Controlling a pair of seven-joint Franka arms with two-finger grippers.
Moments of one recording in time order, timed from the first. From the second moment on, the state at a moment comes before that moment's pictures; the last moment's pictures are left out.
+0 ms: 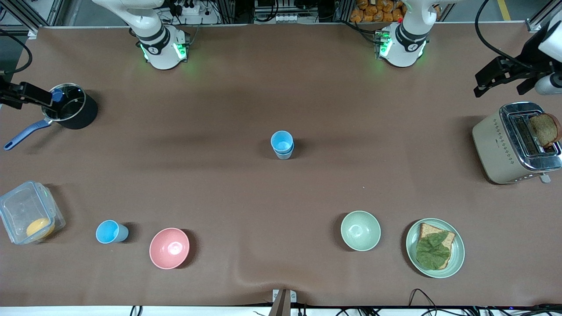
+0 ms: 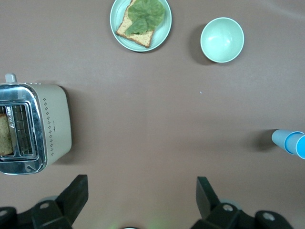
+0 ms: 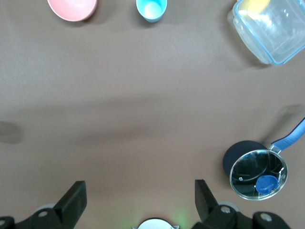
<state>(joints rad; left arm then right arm) 0.02 -0.05 -0.16 -1.47 -0.01 1.45 -0.18 -0.06 0.00 -0.05 -1.53 0.03 1.42 -0.02</state>
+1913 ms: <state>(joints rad) 0.09 -0.05 -0.15 -1.59 -0.01 1.56 -0.11 0.00 0.01 -0.05 -1.48 -0.01 1.44 0.09</state>
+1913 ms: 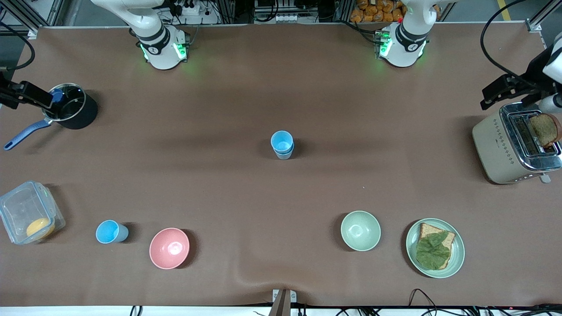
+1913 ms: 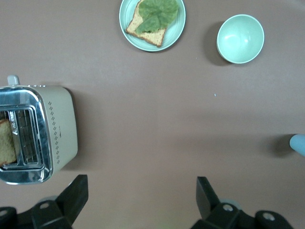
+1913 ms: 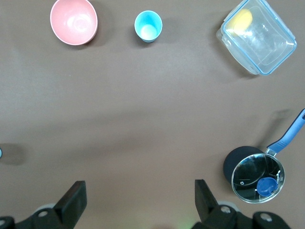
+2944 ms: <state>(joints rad) 0.06 -0.05 -0.14 -1.60 -0.01 1.59 -0.11 0.00 0.01 -0.05 -1.50 -0.01 1.44 0.09</state>
